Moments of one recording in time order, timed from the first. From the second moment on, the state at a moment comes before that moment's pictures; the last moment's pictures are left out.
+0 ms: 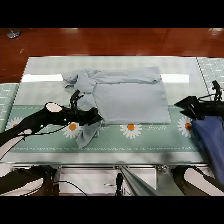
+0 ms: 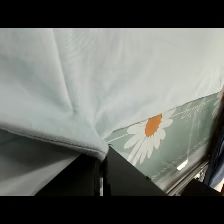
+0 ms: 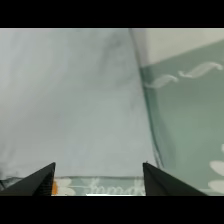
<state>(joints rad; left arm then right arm) -0.35 -1.31 0.61 0.37 -0.75 -1.24 -0.53 -1.15 0.74 -0.83 1.20 1.22</state>
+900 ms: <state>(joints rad) -0.35 -1.30 0.61 0.37 -0.77 -1.24 -0.32 -1.41 0.79 -0.74 1.11 1.22</state>
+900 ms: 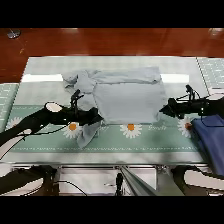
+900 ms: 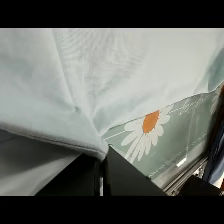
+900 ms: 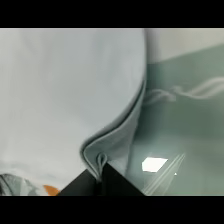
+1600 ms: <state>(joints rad) 0.25 -1.00 1.62 0.72 -1.13 -1.36 -0.32 -1.18 1.98 -0.87 1.40 1.41</state>
